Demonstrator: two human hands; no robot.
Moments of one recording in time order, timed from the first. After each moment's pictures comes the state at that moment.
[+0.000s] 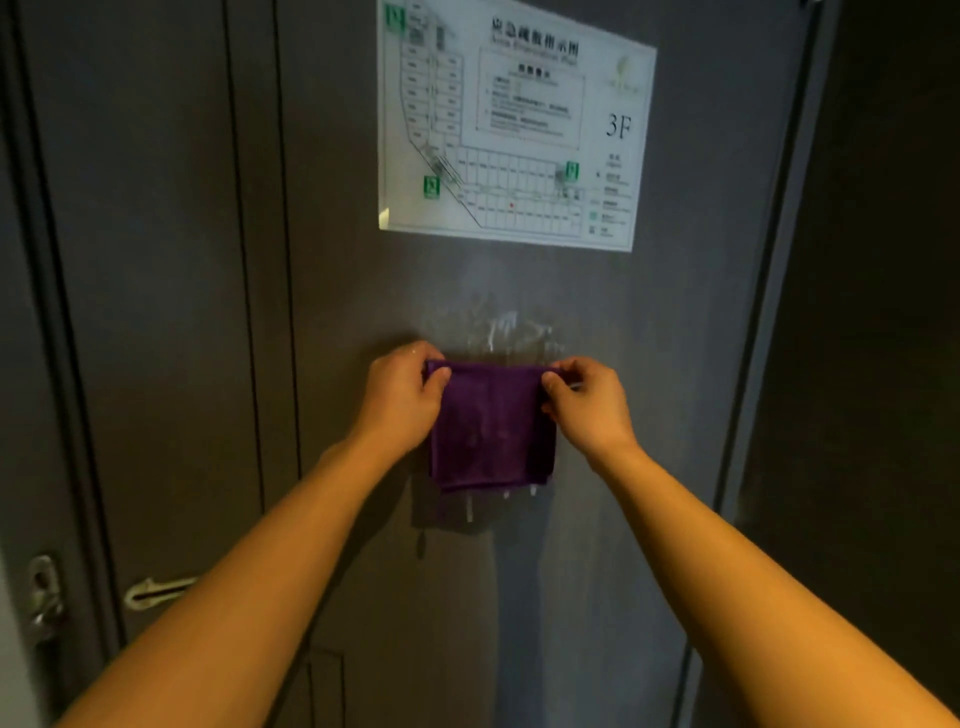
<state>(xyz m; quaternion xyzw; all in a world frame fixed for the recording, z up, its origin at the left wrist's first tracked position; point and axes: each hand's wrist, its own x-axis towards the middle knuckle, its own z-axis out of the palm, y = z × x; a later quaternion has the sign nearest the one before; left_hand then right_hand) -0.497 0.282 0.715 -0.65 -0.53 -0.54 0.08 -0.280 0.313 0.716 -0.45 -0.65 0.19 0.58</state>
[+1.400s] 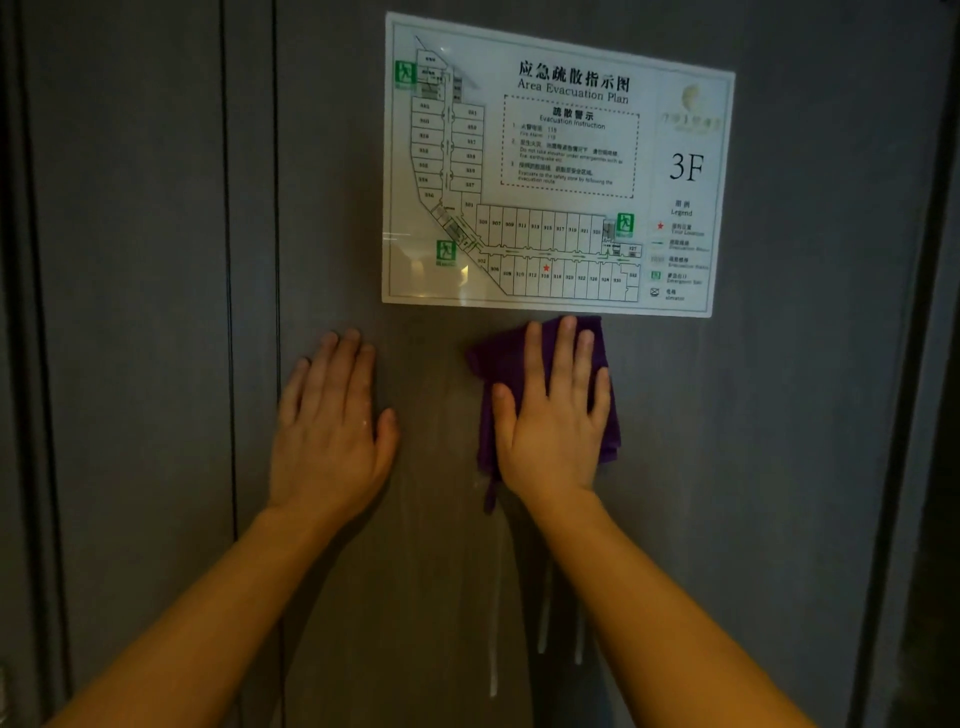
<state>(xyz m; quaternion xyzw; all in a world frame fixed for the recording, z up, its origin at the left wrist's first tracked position) -0.565 0.328 0.738 -0.50 -0.62 -0.36 0.49 -0.364 0.435 0.739 -0.43 -0.66 -0.26 0.56</state>
